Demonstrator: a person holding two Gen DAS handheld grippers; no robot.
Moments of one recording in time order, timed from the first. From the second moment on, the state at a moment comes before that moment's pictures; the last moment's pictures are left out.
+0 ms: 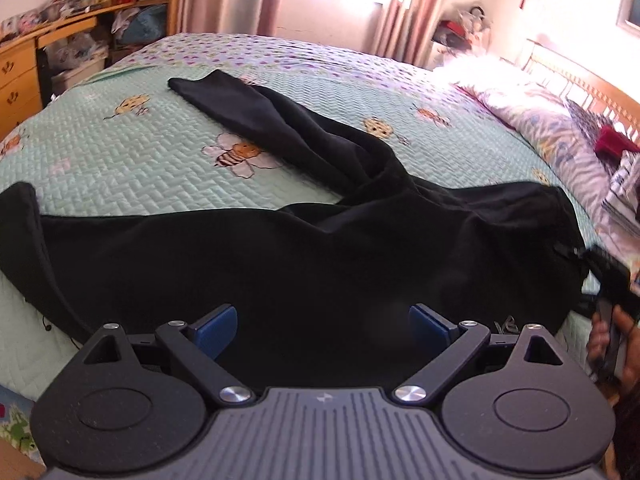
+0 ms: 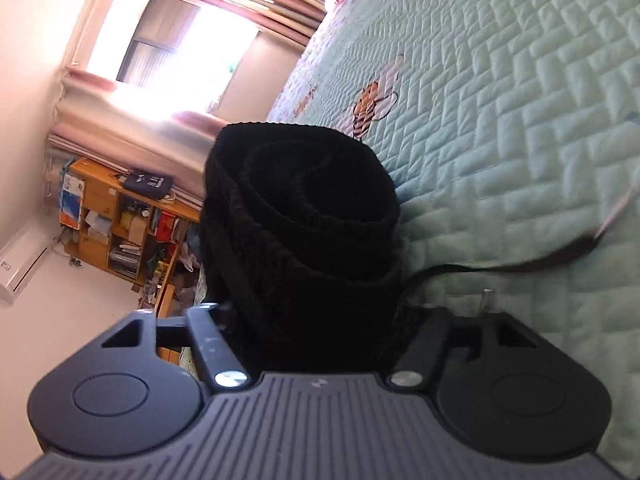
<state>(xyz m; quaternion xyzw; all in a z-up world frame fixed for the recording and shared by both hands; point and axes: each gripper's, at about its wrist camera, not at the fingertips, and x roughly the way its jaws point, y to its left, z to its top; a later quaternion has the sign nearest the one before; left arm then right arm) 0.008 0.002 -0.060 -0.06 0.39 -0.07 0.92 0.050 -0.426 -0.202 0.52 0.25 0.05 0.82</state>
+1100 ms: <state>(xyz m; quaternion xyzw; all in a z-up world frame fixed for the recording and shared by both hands) 0.037 -0.041 -0.067 -0.03 0.43 -0.08 0.90 0.095 -0.477 -0.181 0.27 0.35 0.02 0.90</state>
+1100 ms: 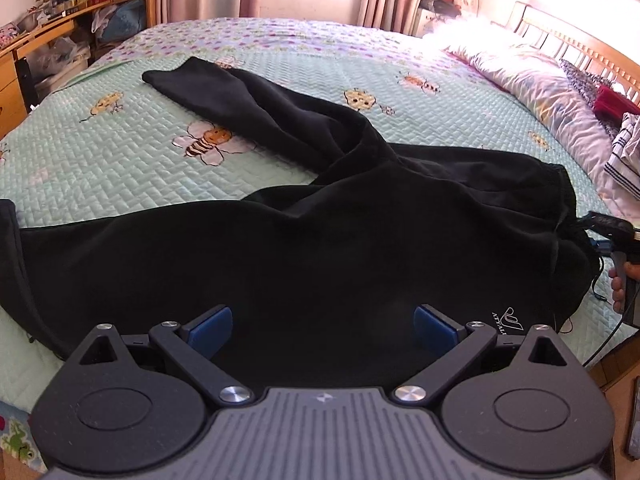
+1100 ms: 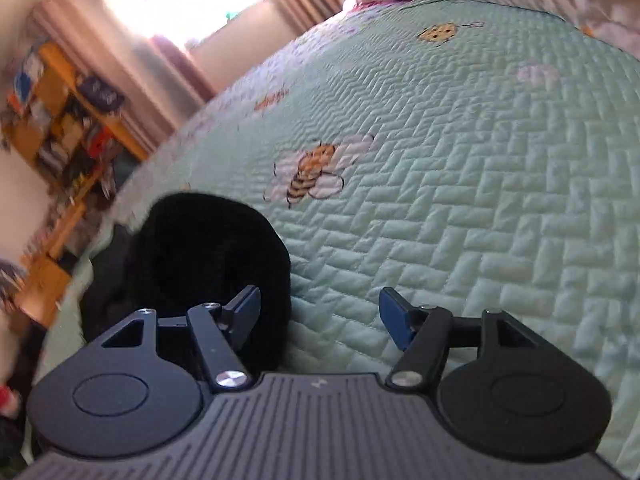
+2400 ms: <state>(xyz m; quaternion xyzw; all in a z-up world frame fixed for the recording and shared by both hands) 0.078 -0.062 -0.097 -0.02 0.48 -0.07 0.88 0.168 -0.380 -0.116 -0.60 0.03 -0.05 0.80</state>
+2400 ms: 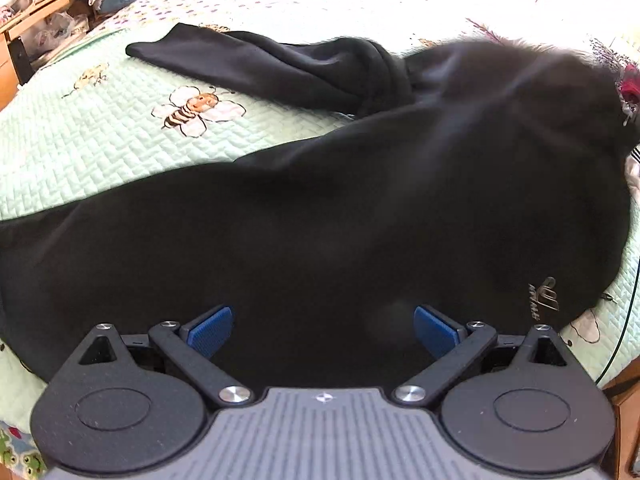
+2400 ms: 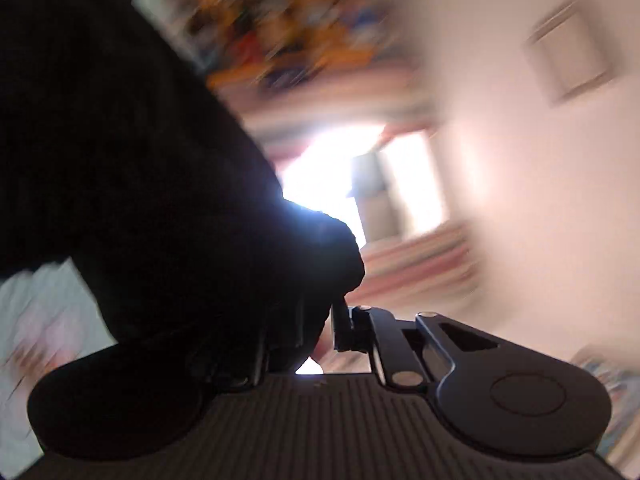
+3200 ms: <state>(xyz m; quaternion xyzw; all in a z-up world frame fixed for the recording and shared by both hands) 0.052 -0.042 -0.091 -0.08 0.46 -0.10 0.88 0.017 -0.508 -0.209 0.55 0.31 0.09 0.77</state>
